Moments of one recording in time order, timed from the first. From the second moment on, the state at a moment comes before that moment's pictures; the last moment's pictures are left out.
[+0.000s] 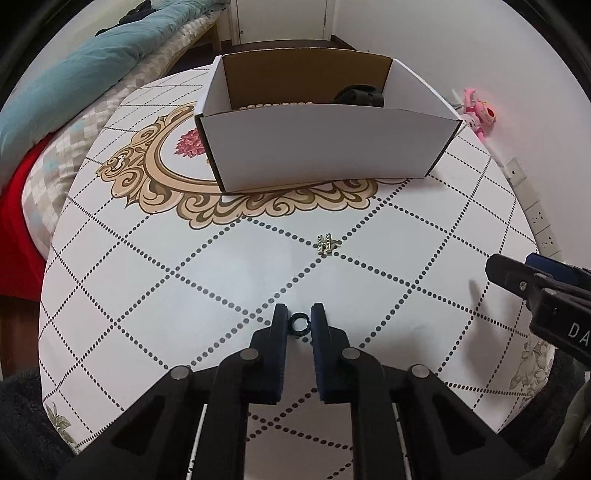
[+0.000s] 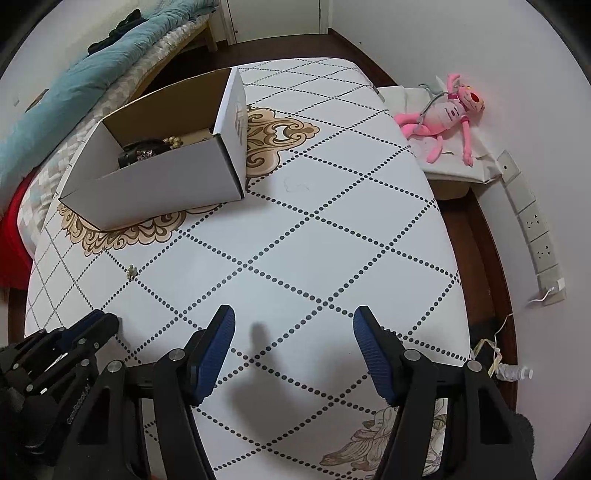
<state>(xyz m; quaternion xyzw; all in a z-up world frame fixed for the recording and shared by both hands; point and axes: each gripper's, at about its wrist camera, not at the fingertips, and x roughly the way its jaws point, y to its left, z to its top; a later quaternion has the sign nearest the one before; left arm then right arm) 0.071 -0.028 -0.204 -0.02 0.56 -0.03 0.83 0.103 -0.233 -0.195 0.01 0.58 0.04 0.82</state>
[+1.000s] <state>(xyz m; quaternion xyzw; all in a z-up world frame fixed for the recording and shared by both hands) 0.070 0.095 -0.208 -0.08 0.56 0.08 0.82 0.121 -0.081 -0.216 -0.05 0.55 0.17 0.82</state>
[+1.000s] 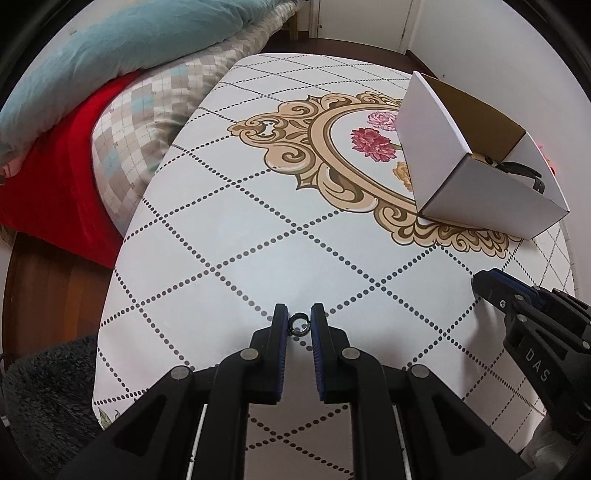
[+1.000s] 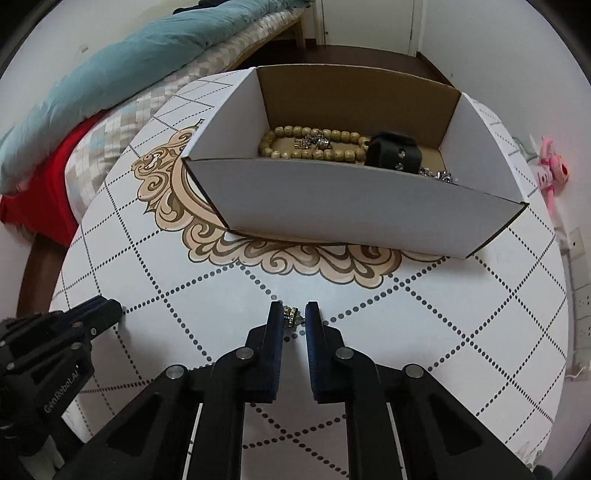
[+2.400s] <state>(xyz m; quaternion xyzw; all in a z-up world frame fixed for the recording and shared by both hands) 0.250 0.035 -0.112 -0.05 0.55 0.01 0.83 0.277 -0.172 -0.131 0.02 0.56 0.14 0.82</state>
